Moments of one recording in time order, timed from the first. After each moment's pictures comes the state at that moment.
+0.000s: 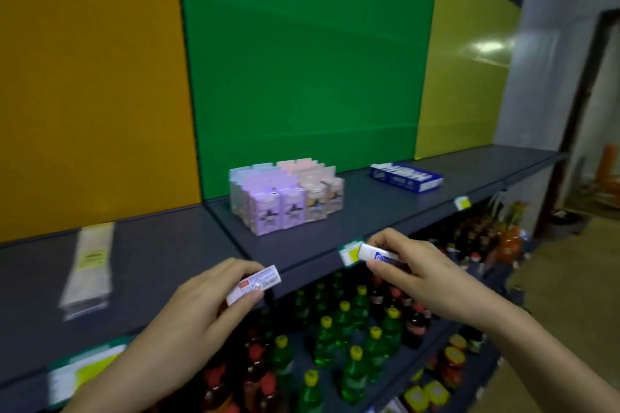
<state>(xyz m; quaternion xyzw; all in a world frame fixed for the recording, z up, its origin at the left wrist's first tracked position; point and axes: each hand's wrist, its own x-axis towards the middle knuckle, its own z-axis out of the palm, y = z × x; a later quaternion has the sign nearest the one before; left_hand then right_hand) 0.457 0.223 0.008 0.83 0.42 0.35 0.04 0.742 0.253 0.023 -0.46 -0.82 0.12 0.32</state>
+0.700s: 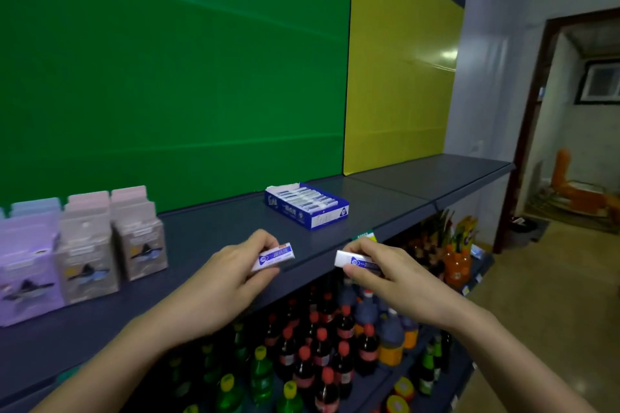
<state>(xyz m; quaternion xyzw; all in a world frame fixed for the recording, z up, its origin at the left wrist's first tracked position) 0.783 0.442 0.018 0.87 0.38 0.31 0.07 1.031 0.425 0.011 -0.47 -0.81 0.12 0.32</state>
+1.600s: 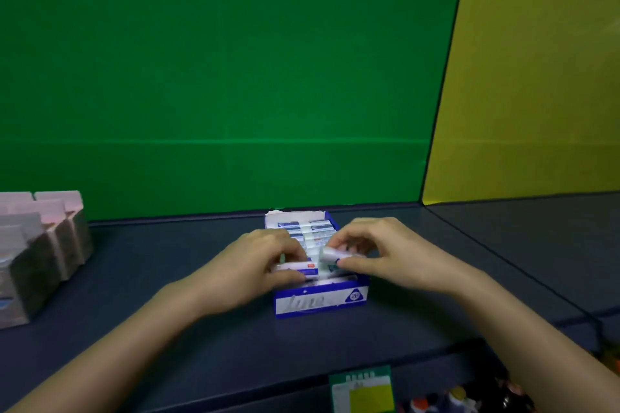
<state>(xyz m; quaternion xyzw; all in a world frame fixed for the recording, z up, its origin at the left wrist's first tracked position) 0.899 0.682 0.023 0.81 0.55 0.22 -0.01 1.110 0.746 0.048 -0.29 -0.93 0.15 0.19</state>
